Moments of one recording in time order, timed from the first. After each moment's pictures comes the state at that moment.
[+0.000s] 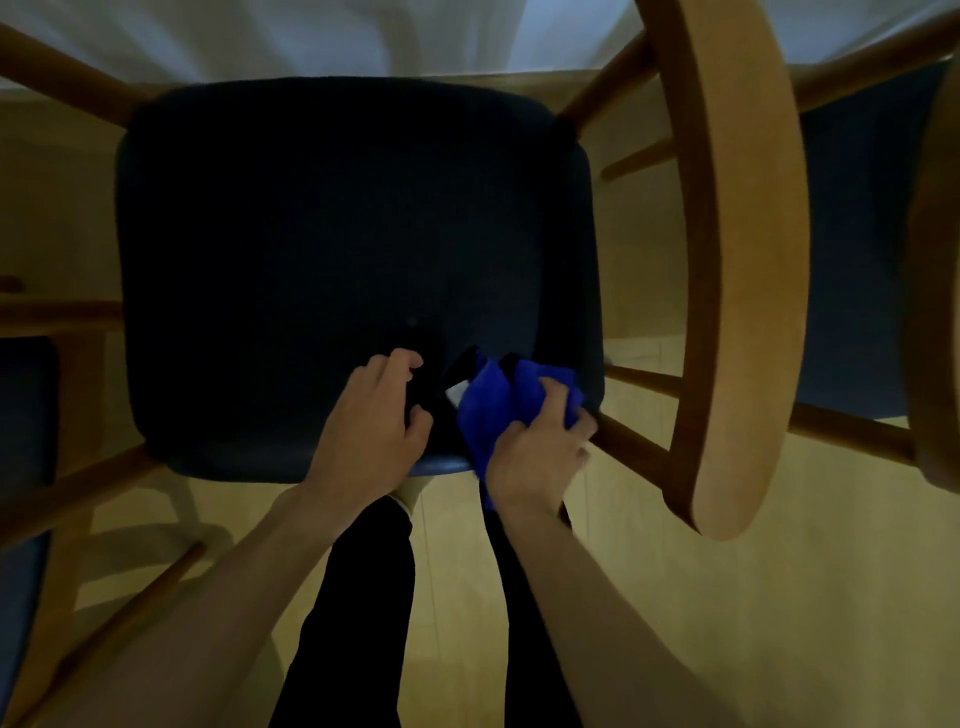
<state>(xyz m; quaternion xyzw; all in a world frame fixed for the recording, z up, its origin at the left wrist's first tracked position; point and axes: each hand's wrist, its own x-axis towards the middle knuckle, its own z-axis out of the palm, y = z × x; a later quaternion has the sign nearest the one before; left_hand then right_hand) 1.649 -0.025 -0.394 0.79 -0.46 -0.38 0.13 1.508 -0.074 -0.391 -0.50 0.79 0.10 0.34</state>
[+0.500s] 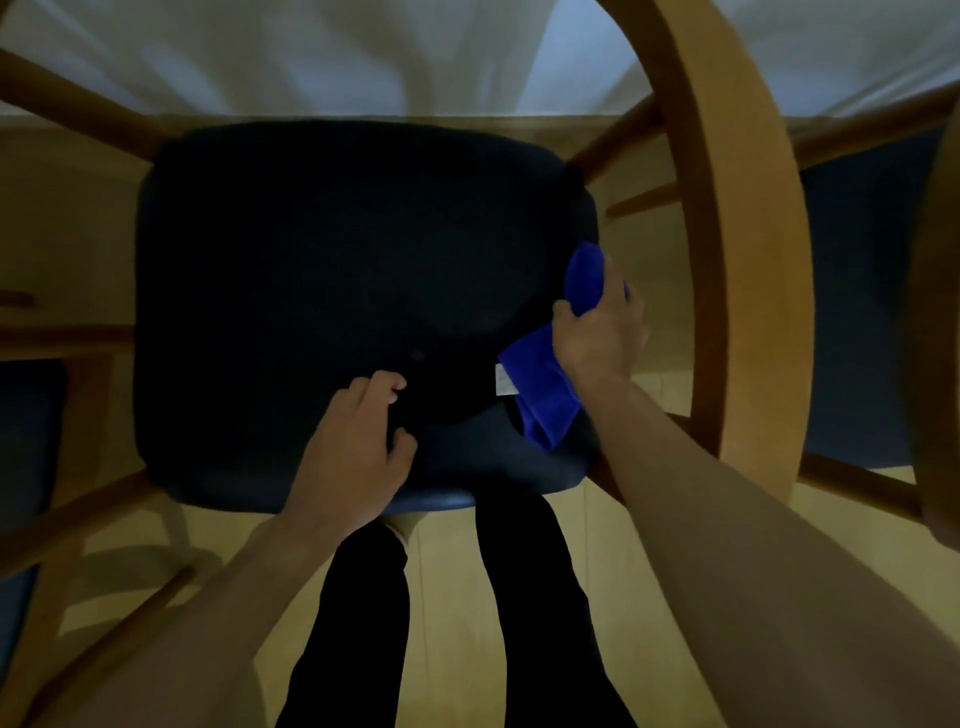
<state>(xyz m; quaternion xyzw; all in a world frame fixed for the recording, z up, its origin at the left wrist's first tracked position) 1.666 -0.025 -0.392 0.80 -0.45 -0.36 0.14 1.516 -0.225 -0.416 -0.59 0.73 0.04 0.34</state>
